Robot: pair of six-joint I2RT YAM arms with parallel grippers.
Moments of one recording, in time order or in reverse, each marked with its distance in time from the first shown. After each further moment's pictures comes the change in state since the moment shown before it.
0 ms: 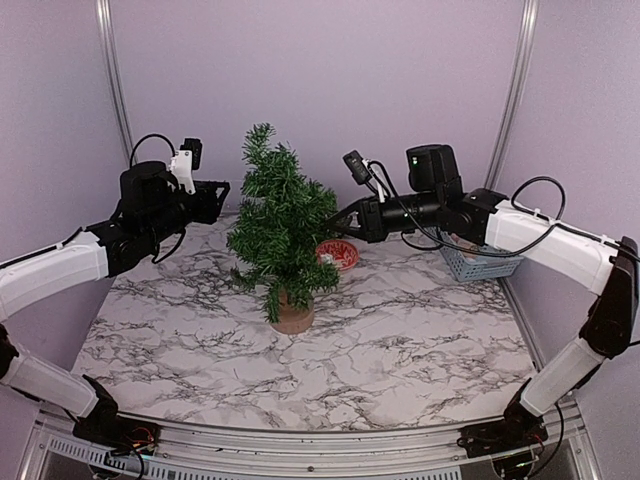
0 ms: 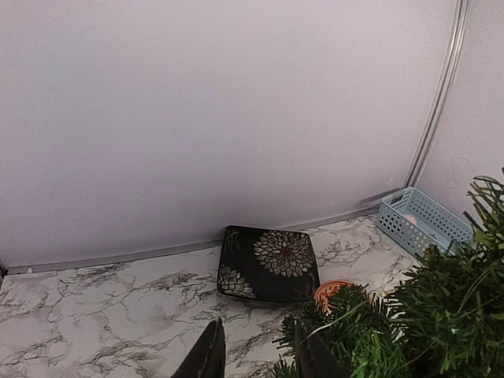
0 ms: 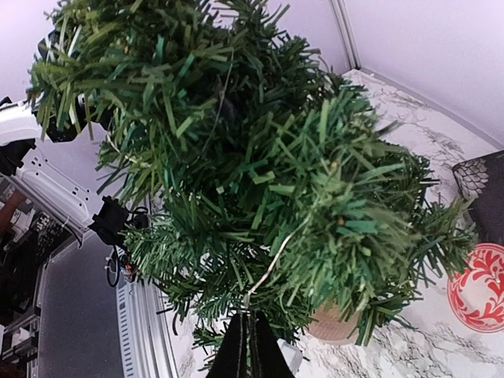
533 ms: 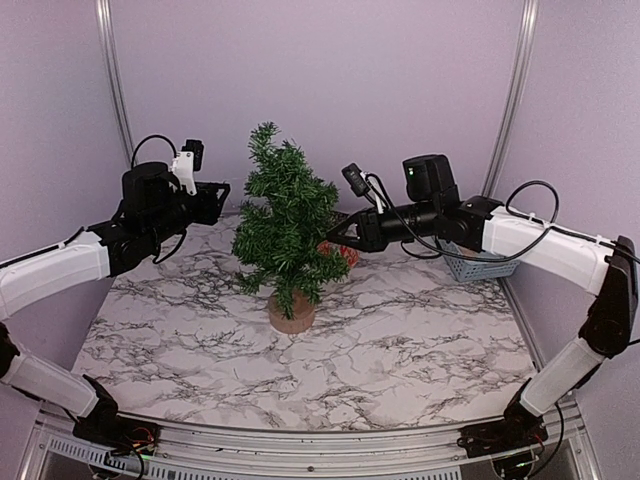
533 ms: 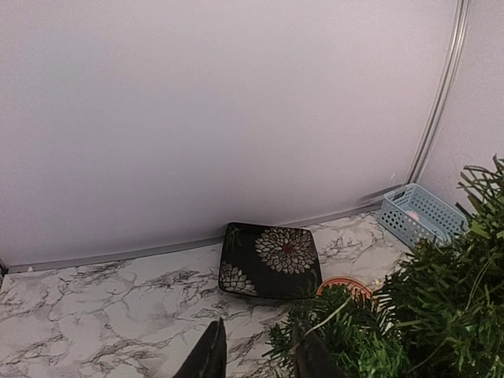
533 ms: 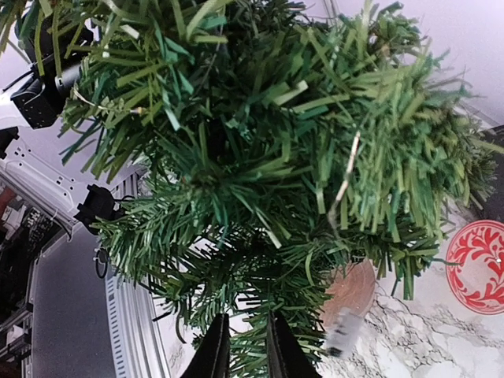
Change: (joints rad) left arm 0.000 0.010 0.000 -0.001 -0.001 0.001; right arm -0.002 0.004 -0.053 0.003 0.023 -0.017
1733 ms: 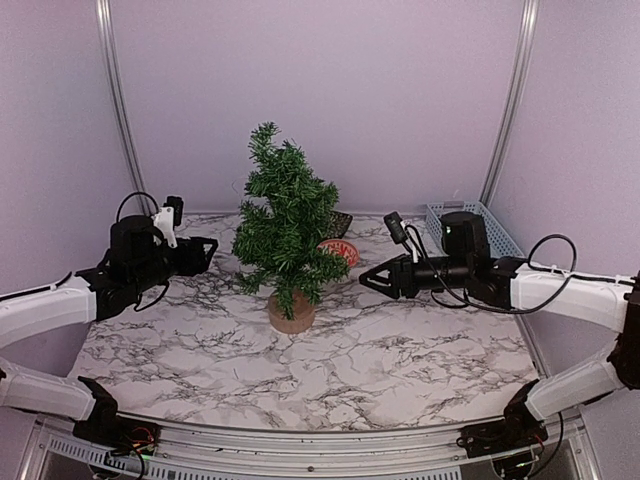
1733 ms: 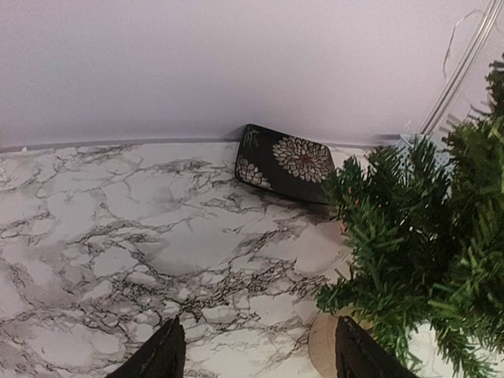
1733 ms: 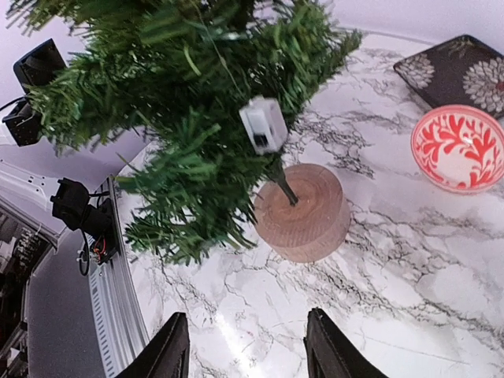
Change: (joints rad) left arm 0.066 -0.173 -0.349 0.016 0.073 -0.141; right arm -0.073 -0.256 -0.499 0.269 0.051 0.105
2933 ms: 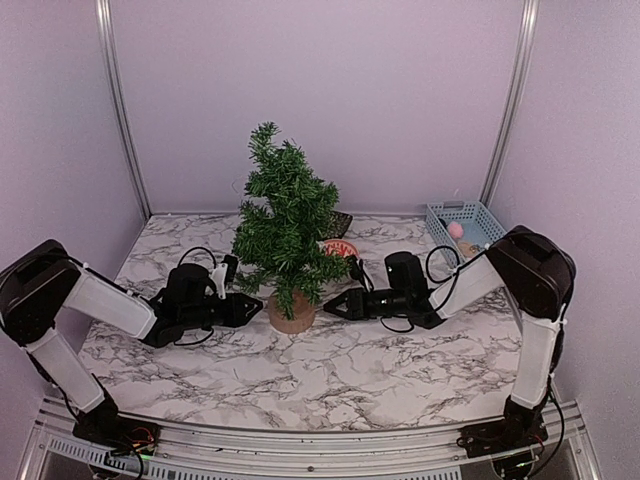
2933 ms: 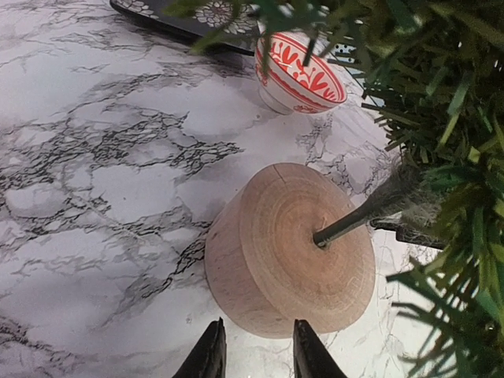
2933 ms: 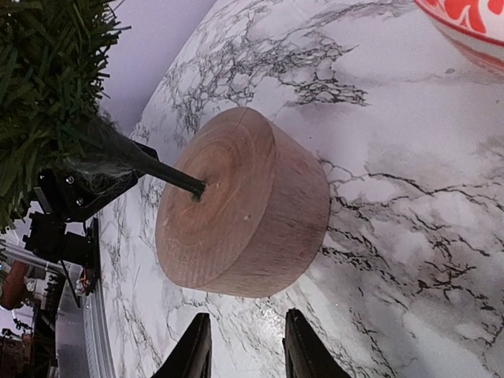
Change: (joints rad) left arm -0.165 0.469 -0.151 0.435 0.235 -0.221; right arm 0.036 0.667 0.011 0.613 -0.057 0.300
